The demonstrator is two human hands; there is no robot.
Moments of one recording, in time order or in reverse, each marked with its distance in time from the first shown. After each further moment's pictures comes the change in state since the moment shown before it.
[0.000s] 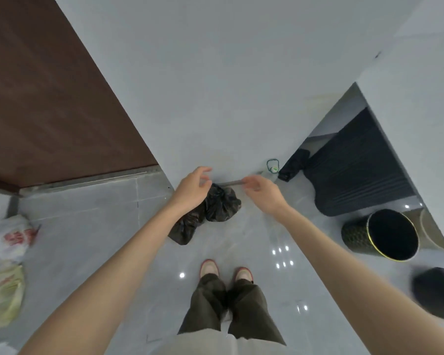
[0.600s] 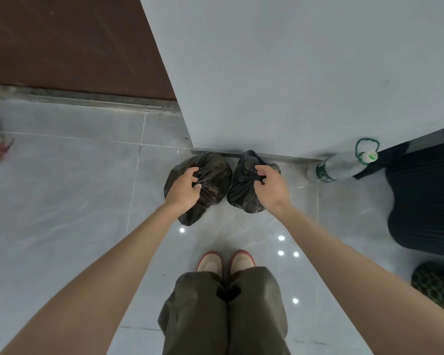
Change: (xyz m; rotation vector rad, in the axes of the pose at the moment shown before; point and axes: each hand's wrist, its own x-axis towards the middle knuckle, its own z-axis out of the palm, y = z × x) left_hand 0.182 -0.325 0.138 -0.049 0.129 -0.418; right_hand 0.265 0.188 0.221 -0.217 -0.089 -0.009
